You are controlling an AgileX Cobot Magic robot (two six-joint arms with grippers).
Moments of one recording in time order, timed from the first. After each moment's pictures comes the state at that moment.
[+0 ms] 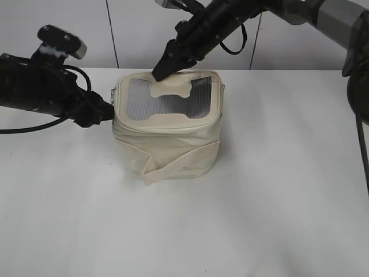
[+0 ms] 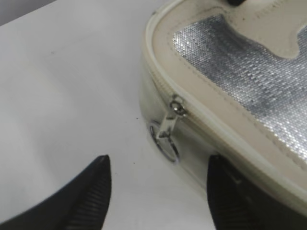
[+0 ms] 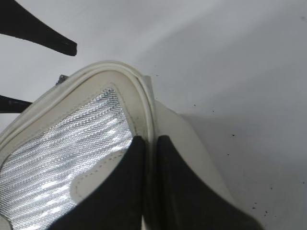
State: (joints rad) left arm -0.31 1.69 -0.87 -1.36 0.27 1.67; right arm 0.42 2.53 -2.40 0.78 1.21 -0.79
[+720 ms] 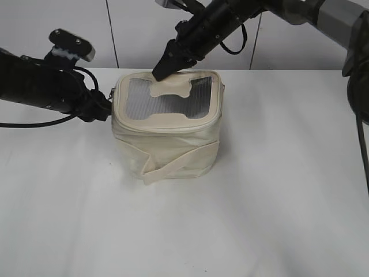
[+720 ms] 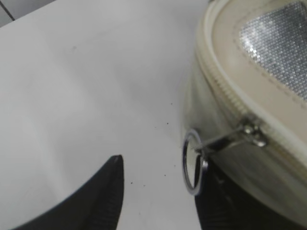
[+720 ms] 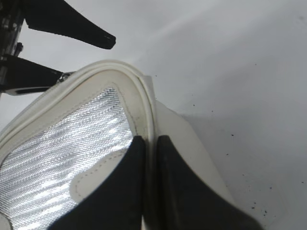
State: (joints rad) left arm -0.31 1.81 -0.97 -1.35 0.21 1.67; right arm 0.42 2.53 -2.40 0.78 1.21 -0.79
